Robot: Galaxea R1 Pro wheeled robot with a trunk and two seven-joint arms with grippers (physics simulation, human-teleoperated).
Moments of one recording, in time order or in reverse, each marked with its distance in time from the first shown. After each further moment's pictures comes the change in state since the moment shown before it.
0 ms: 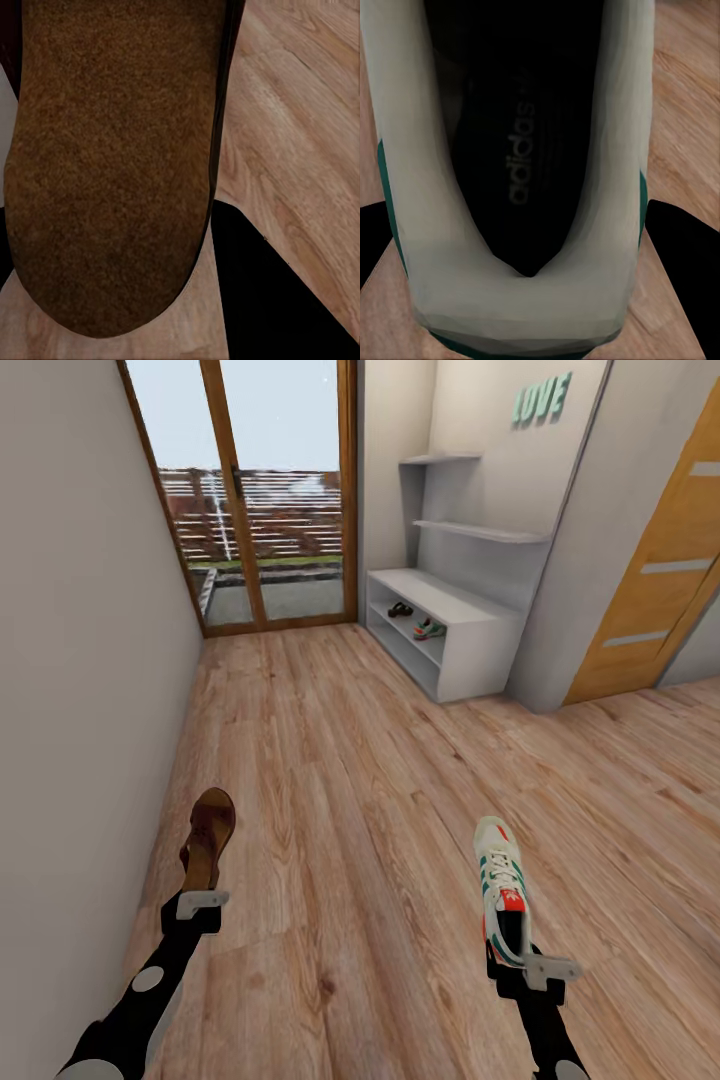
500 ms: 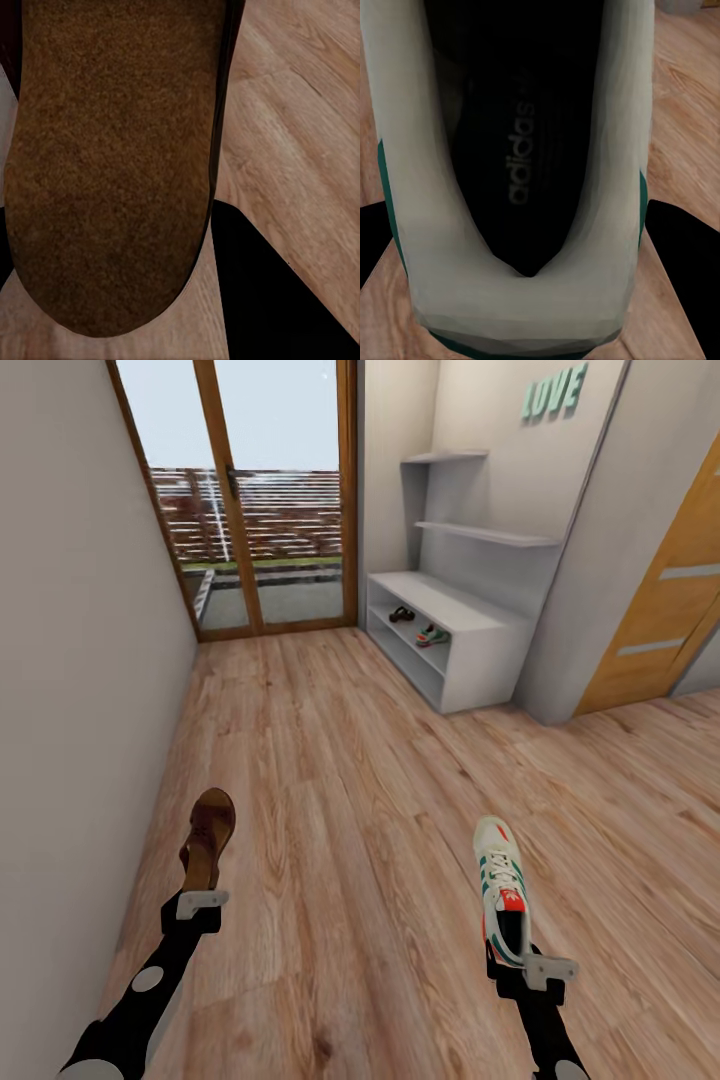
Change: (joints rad) left arm 0.000 0.000 0.000 0.000 0.000 0.000 0.000; right arm 0.000 0.001 0.000 0.000 0.000 0.000 0.000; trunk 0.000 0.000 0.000
